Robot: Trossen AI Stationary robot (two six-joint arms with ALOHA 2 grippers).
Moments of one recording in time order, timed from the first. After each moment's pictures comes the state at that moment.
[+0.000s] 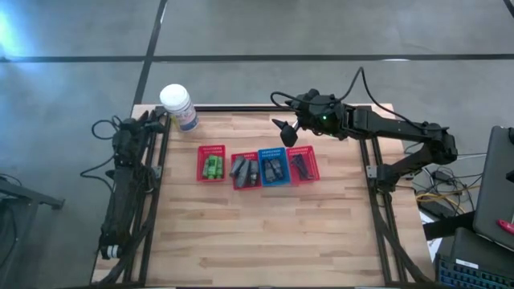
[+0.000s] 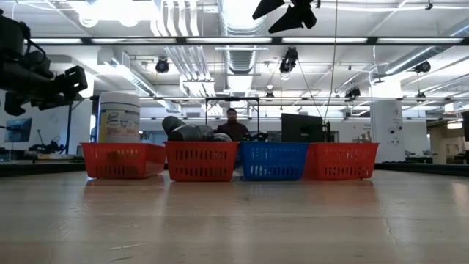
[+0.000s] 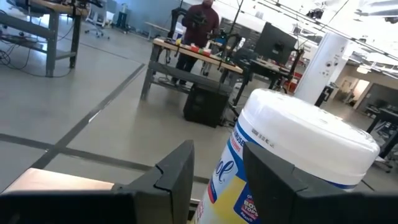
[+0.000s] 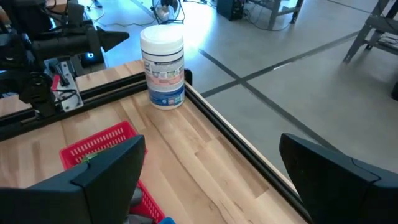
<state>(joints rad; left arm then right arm) 1.48 0.01 0.04 -0.03 0.02 -0.31 -0.18 1.38 1.37 -0.41 0.37 0.18</state>
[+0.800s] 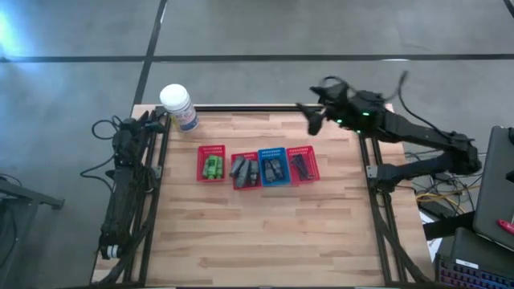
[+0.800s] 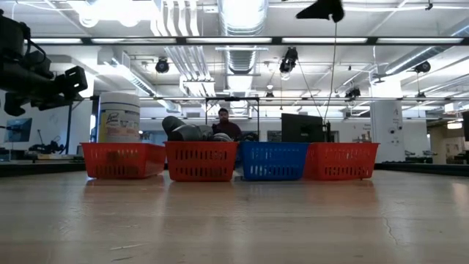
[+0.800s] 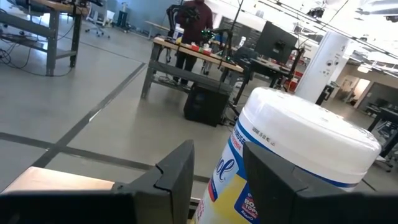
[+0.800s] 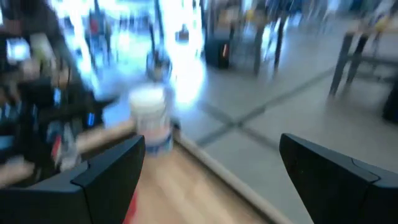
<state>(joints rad) 1.48 0.01 0.04 -0.04 0.01 -0.31 -0.27 1.09 1.13 -0.17 0.36 0.16</state>
